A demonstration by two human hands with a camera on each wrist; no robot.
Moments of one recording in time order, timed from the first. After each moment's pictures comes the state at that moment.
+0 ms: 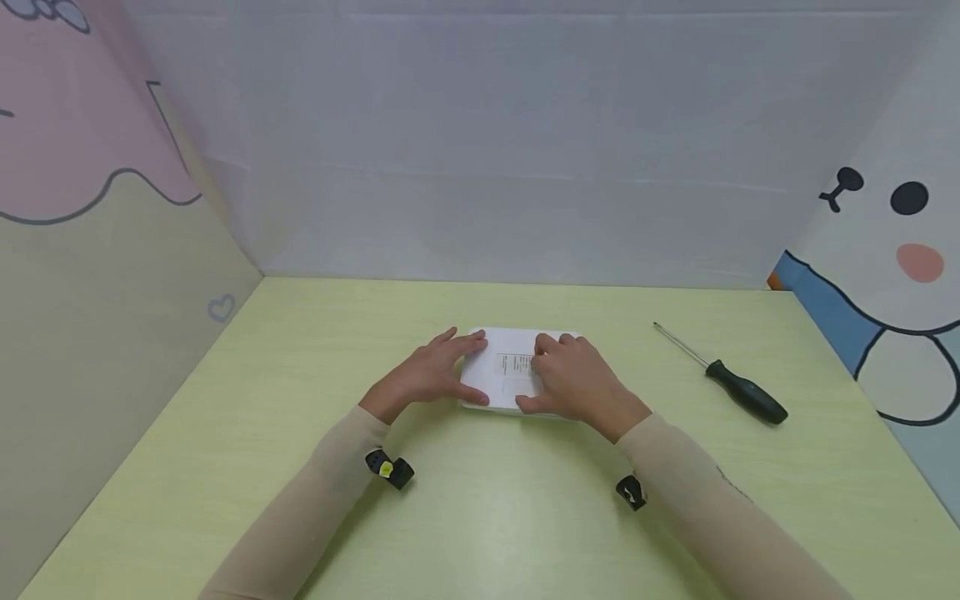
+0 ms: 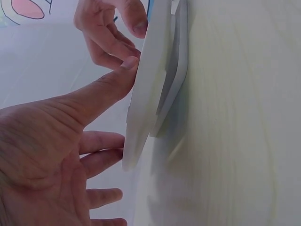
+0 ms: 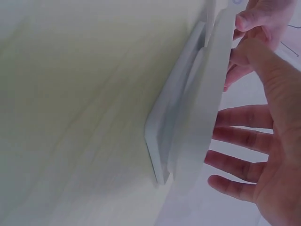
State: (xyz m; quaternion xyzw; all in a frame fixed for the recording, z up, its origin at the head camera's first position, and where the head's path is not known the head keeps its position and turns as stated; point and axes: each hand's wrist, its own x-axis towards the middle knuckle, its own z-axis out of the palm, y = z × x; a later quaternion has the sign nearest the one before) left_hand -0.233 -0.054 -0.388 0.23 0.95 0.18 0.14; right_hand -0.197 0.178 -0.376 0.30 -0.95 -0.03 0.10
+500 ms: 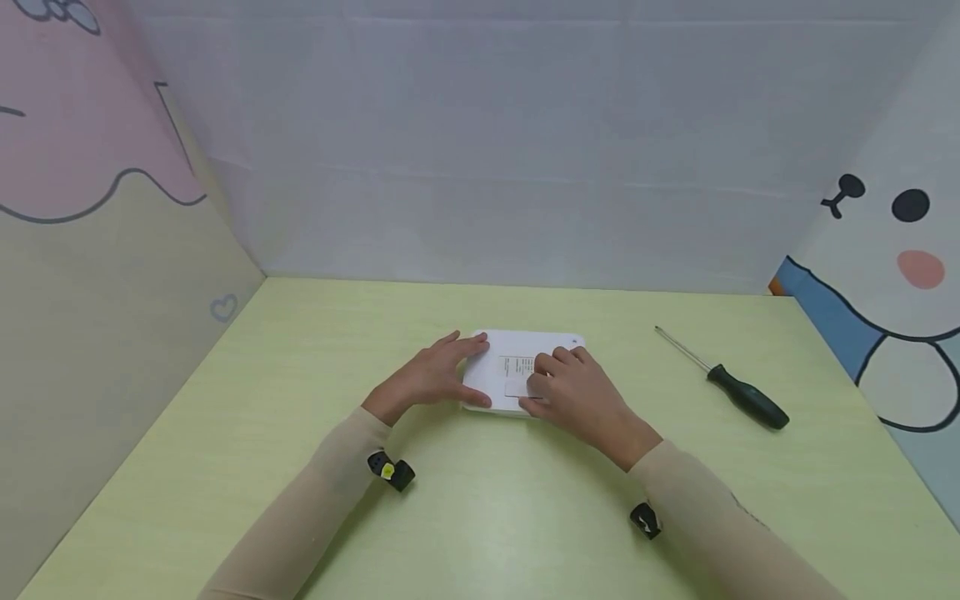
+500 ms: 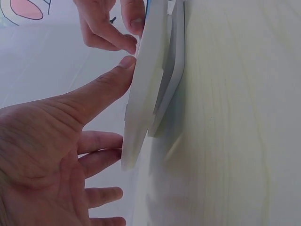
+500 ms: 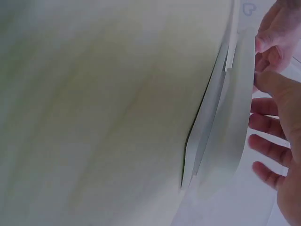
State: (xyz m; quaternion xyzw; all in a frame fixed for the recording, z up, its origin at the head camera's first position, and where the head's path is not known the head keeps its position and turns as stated) left_hand -0.232 -0.055 -0.387 0.23 0.94 0.19 0.14; right_hand -0.183 0.186 -0.394 0.38 -0.90 0.01 0.23
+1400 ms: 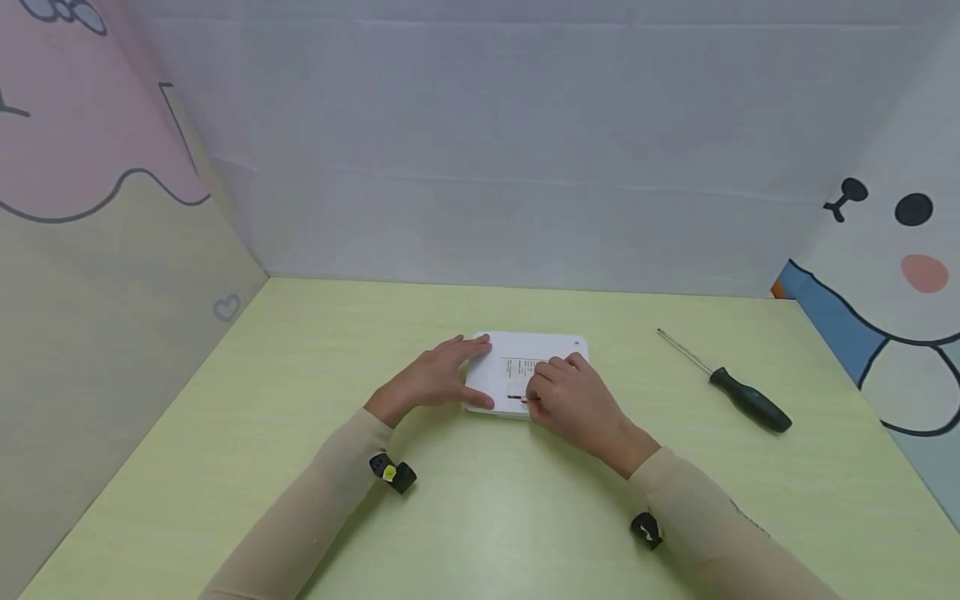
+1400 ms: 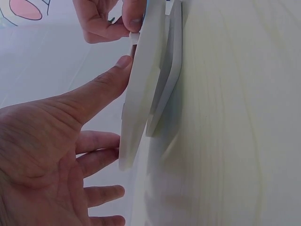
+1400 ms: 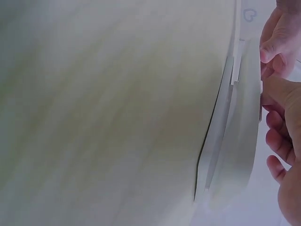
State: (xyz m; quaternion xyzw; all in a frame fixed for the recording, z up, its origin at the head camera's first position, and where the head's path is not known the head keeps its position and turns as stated) left_hand -0.231 -0.053 -0.388 0.22 0.95 0.19 0.14; right_hand -0.179 0.181 -0.402 0.39 -0.88 0.04 0.26
